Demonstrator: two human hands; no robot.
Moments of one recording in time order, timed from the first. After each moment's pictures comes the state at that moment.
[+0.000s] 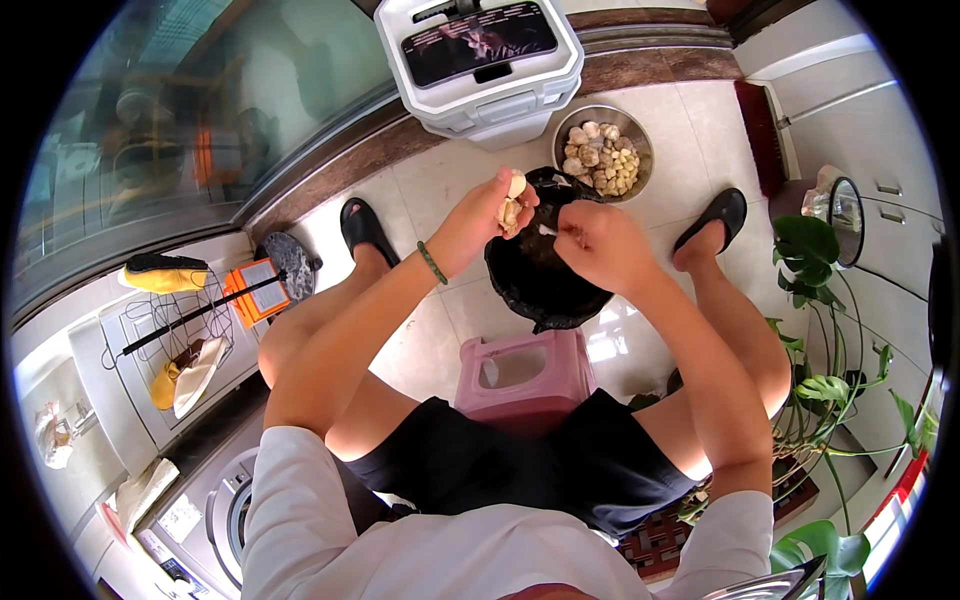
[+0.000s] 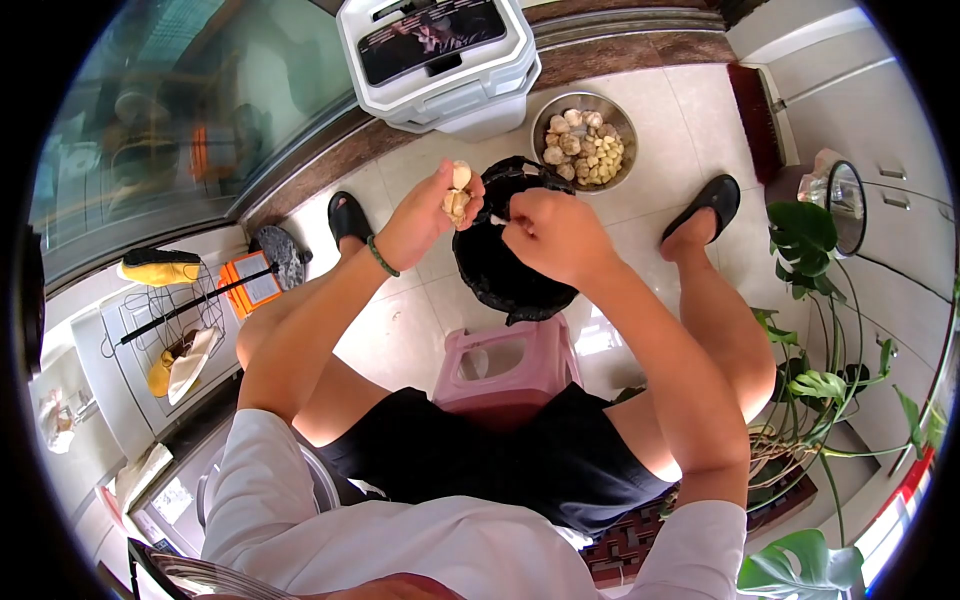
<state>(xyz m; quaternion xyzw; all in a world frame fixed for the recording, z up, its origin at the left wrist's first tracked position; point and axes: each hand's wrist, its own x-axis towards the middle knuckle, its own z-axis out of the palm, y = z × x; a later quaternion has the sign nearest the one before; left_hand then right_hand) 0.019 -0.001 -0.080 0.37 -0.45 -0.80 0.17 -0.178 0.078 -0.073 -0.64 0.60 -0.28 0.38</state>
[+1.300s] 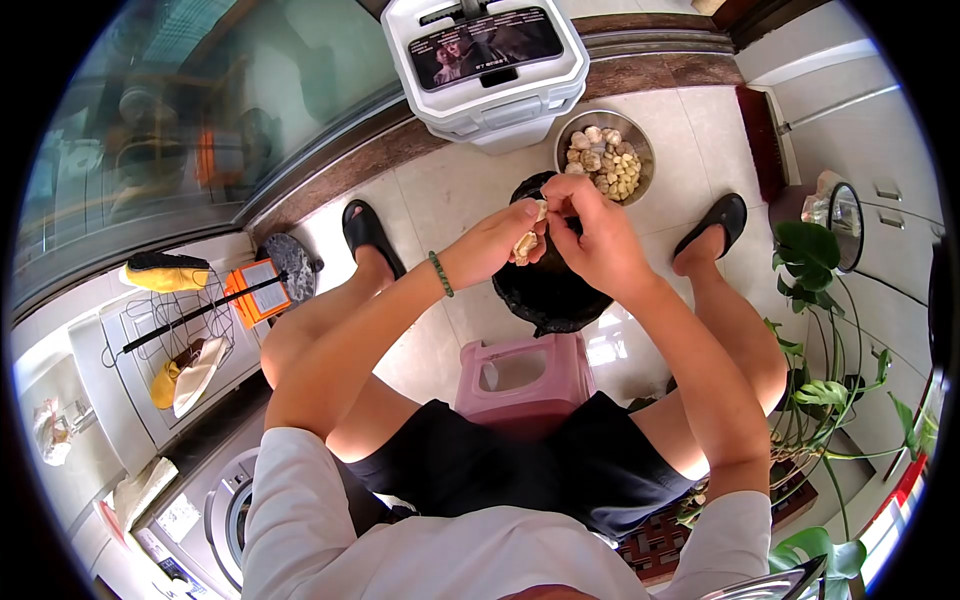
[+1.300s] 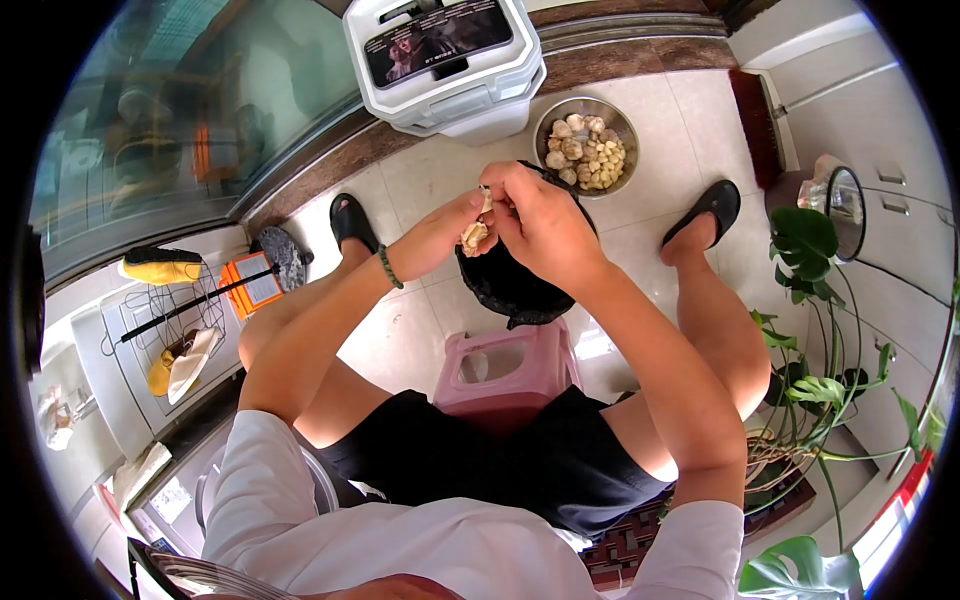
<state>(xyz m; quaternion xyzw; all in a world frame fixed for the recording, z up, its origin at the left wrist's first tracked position) 0.022 0.009 -0.084 0.32 -0.51 -0.80 0.05 -0.161 0.066 -0.063 -0.65 0.51 -0.45 0.34</state>
